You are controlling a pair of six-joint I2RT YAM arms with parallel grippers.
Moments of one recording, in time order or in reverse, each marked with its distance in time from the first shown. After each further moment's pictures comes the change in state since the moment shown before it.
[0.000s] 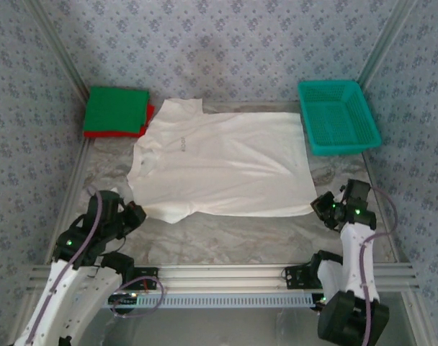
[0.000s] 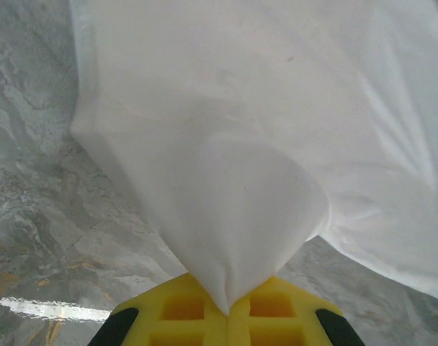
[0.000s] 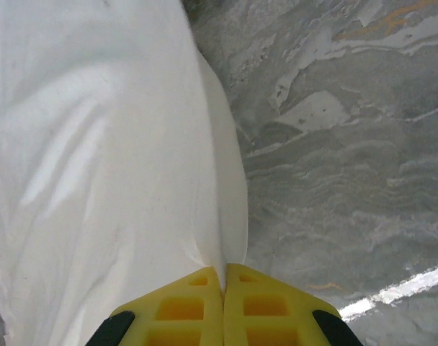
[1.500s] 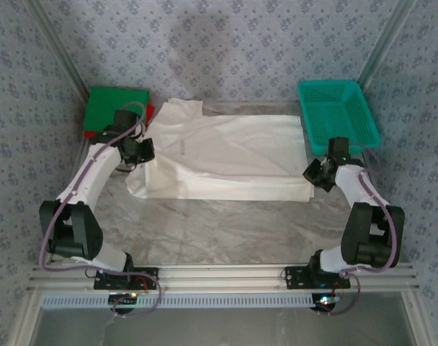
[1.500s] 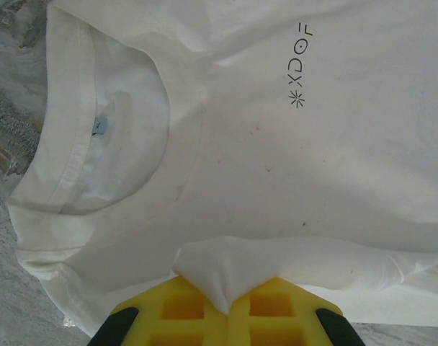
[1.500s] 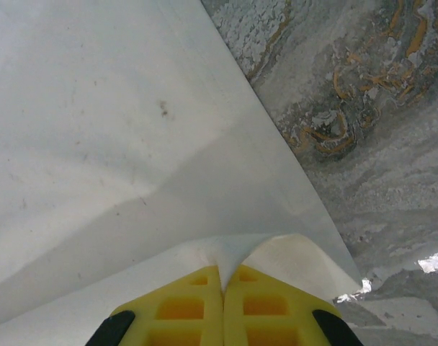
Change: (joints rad) left arm 0.221 1.049 0.558 0.225 0.043 0.510; right arm 0.203 0.673 0.377 0.183 0.196 -0.115
